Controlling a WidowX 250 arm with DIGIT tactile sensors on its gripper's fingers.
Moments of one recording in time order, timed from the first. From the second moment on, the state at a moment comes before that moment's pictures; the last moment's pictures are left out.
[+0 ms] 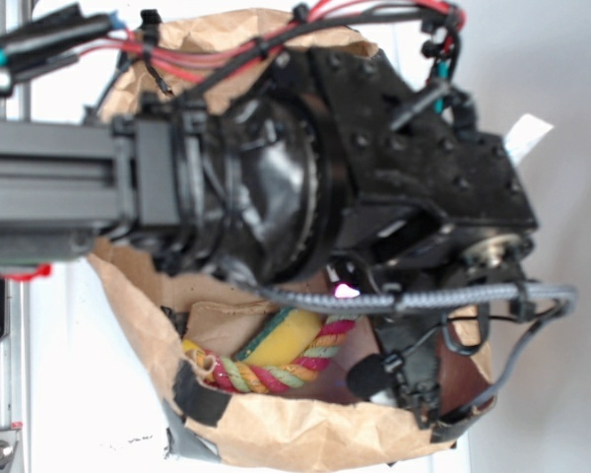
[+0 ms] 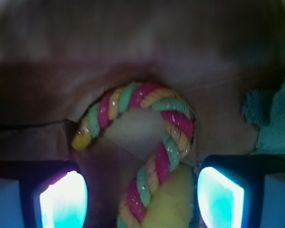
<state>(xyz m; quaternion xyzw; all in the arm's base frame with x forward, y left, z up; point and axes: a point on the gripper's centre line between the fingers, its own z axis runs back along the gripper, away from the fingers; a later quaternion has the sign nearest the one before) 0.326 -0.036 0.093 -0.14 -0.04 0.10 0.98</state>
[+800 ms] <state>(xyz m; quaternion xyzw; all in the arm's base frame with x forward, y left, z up) 0.336 -0.023 0.049 -0.08 -0.04 0.11 0.99</state>
